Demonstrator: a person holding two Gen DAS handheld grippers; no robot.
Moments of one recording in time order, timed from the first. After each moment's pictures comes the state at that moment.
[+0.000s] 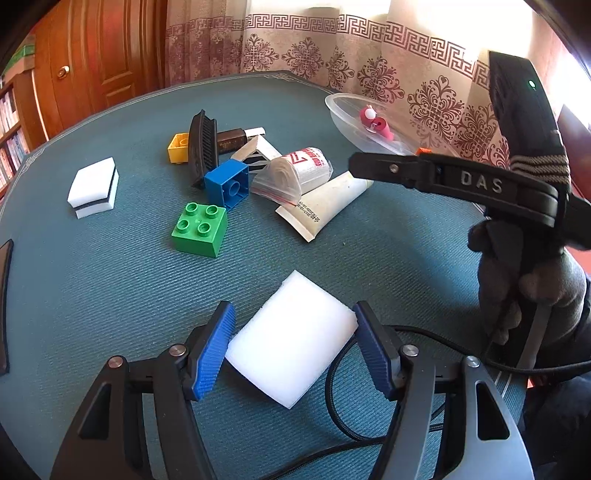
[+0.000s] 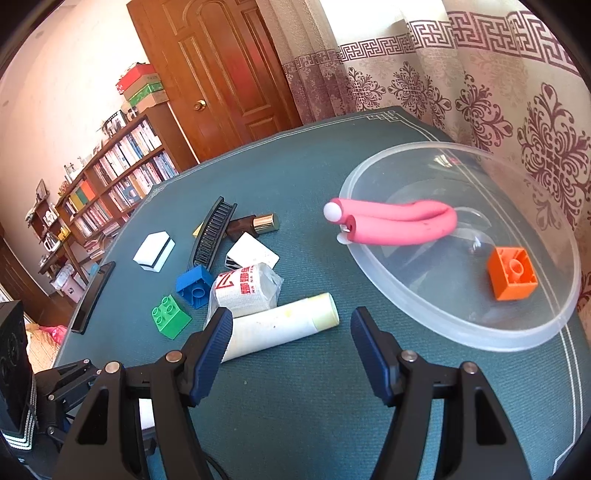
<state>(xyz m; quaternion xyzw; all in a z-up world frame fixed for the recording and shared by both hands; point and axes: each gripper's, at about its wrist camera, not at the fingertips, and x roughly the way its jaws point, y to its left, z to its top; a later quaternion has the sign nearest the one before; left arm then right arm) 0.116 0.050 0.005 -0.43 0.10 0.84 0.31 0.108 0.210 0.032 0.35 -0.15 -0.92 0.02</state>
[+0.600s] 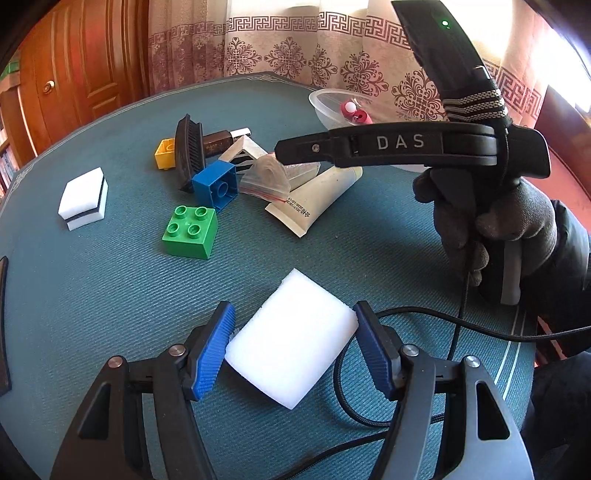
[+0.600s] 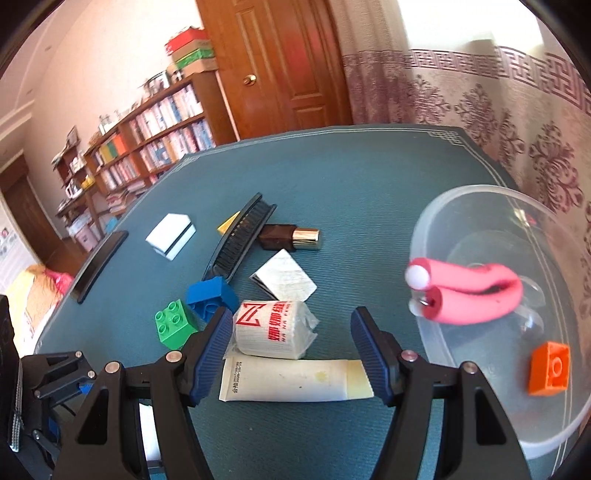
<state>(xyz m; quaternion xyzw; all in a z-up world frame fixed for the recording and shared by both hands) 0.115 0.051 0.001 -0.43 0.12 0.83 0.33 0.060 0.189 0.032 0.38 -0.07 -0.92 0.11</state>
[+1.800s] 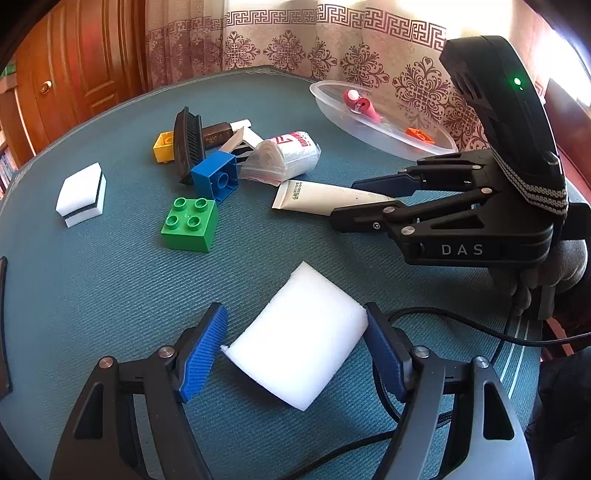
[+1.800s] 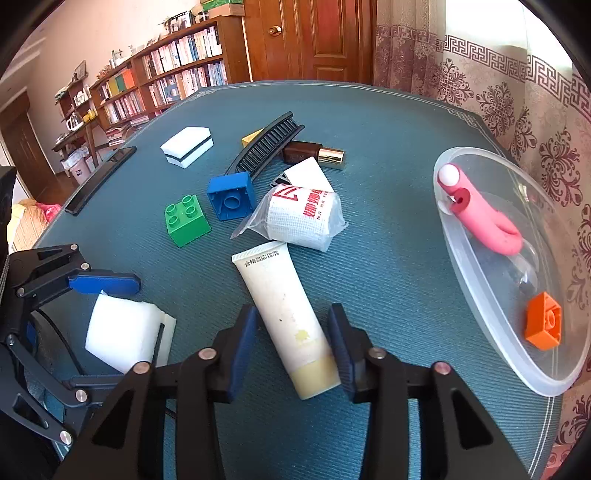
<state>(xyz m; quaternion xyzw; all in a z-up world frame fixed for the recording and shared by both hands) 0.103 0.042 -0.010 -0.43 0.13 0.83 0.34 0.112 0.173 0.013 0.45 0.01 -0.89 0.10</state>
